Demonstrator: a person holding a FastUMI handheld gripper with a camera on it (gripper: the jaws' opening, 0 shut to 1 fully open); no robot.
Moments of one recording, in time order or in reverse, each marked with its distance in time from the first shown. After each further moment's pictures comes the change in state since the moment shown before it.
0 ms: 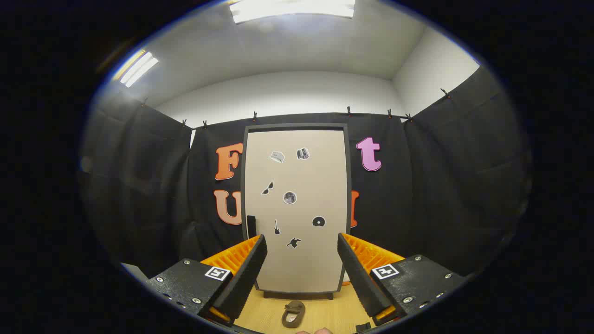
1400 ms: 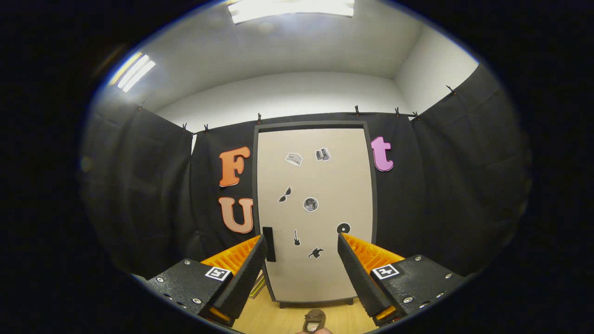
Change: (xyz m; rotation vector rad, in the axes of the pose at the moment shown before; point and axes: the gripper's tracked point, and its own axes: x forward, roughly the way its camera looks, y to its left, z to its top) arm 0.062 0.064 -0.006 0.023 -0.012 -0.014
